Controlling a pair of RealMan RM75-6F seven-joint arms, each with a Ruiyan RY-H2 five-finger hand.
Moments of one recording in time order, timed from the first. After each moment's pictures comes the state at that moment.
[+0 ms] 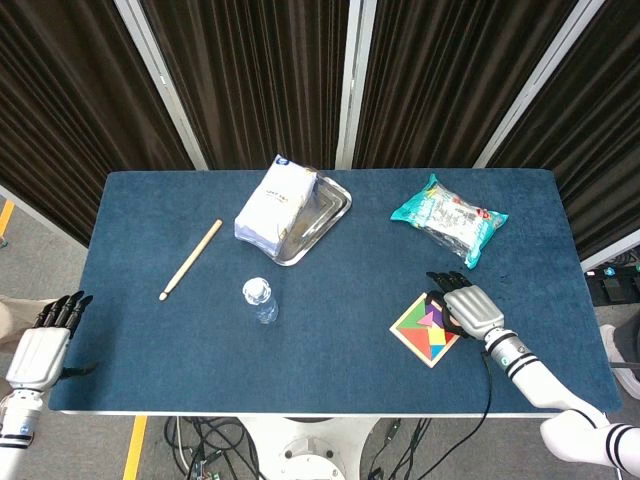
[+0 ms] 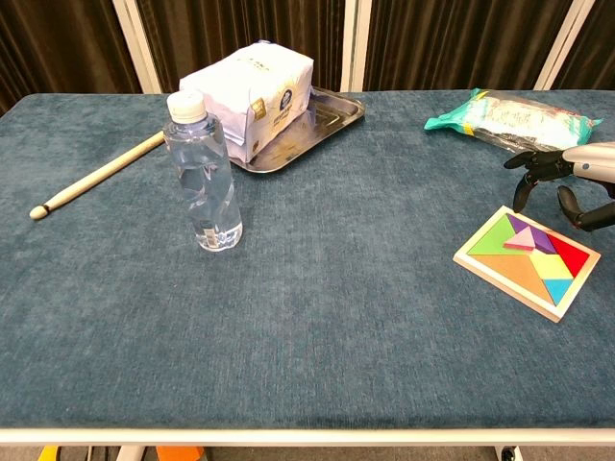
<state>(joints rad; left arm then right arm) -0.13 -1.26 0.00 -1.36 1.48 1.35 -0.06 0.61 -1.29 -0.01 -1.40 -1.40 0.86 0.10</state>
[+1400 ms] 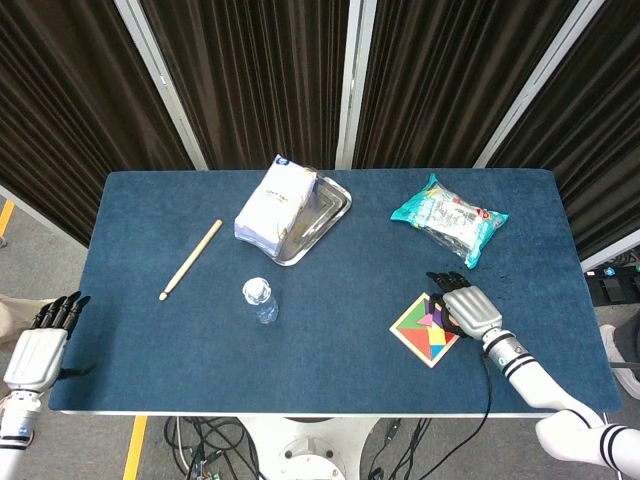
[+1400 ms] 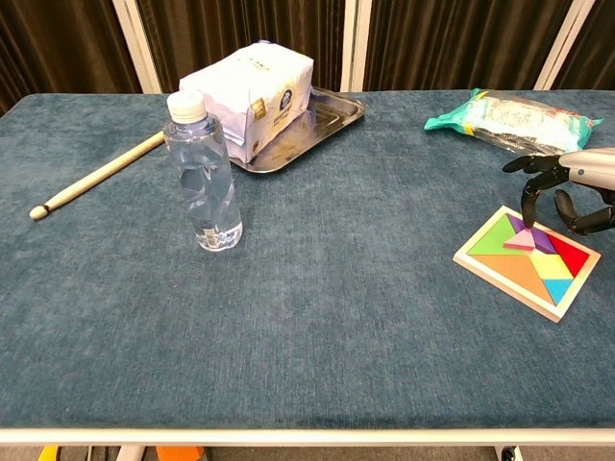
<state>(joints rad) -0.13 -1.27 0.00 -1.33 1.47 1.35 -0.08 0.59 -1.32 0.01 -1.37 -1.40 0.85 0.08</state>
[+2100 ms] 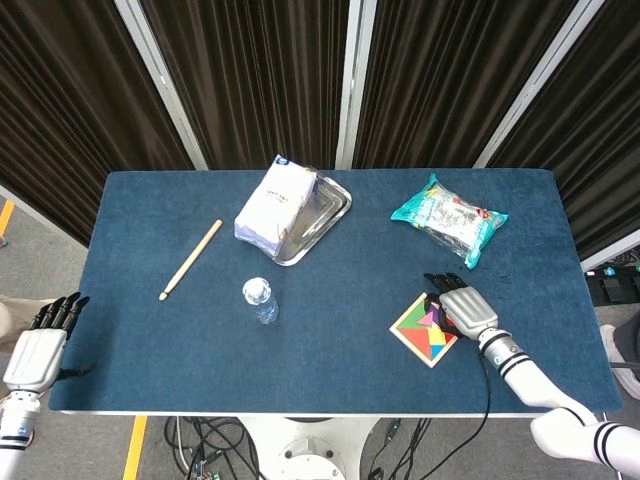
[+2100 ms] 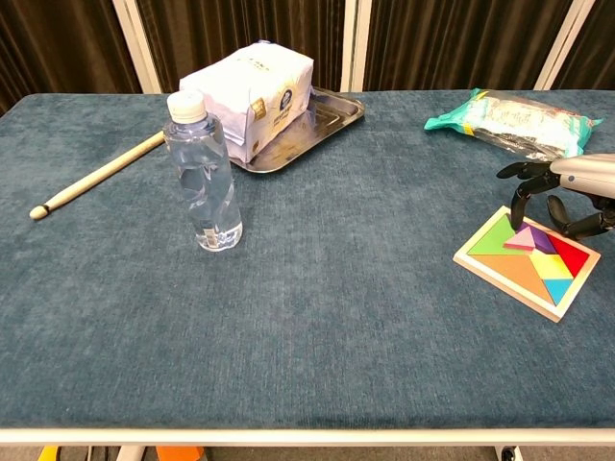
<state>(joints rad) -0.12 -1.27 0.01 -1.33 1.47 1.35 -0.08 0.59 -1.34 0.01 -1.36 -1.38 0.83 0.05</state>
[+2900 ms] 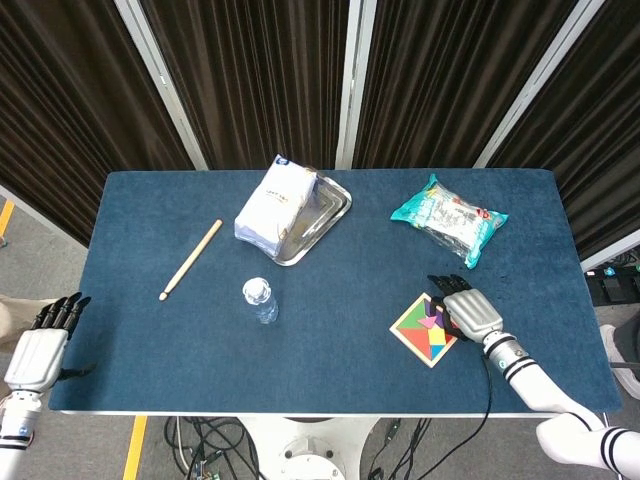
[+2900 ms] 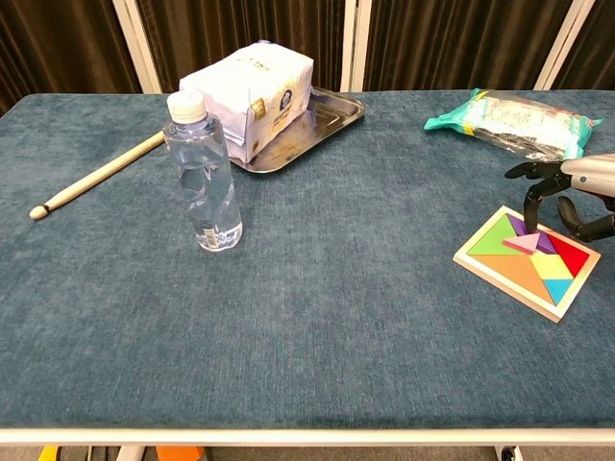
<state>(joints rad) -0.13 -1.27 0.01 -1.33 1.47 1.35 -0.08 0.58 -1.32 0.00 -1.38 -1.40 0.85 0.05</state>
